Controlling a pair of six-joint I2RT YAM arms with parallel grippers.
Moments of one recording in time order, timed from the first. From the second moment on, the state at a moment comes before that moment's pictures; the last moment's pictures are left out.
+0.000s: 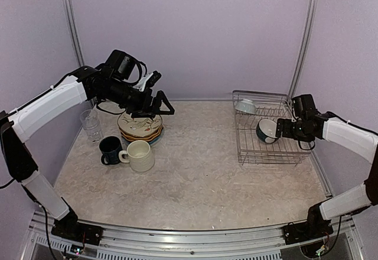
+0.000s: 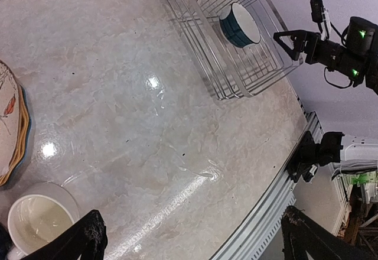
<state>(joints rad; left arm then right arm) -0.62 1.60 1.62 -0.81 0.44 -0.32 0.20 1.30 0.88 -0.42 0.28 0.34</state>
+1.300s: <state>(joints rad) -0.66 1.61 1.62 -0.83 0.40 -0.31 0.11 1.70 1.06 -0.28 0.12 0.37</state>
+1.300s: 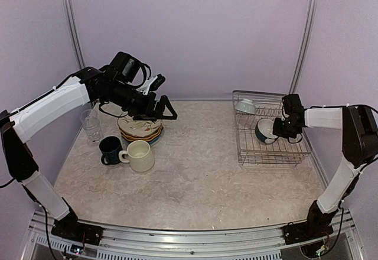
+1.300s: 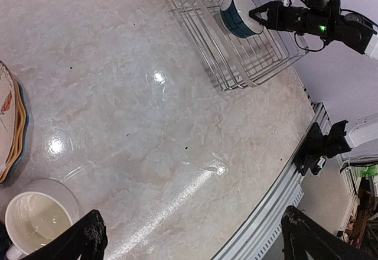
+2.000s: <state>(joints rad) -0.66 1.60 1.61 -0.82 0.35 -0.30 0.22 1.40 1.08 -0.38 0.16 0.28</state>
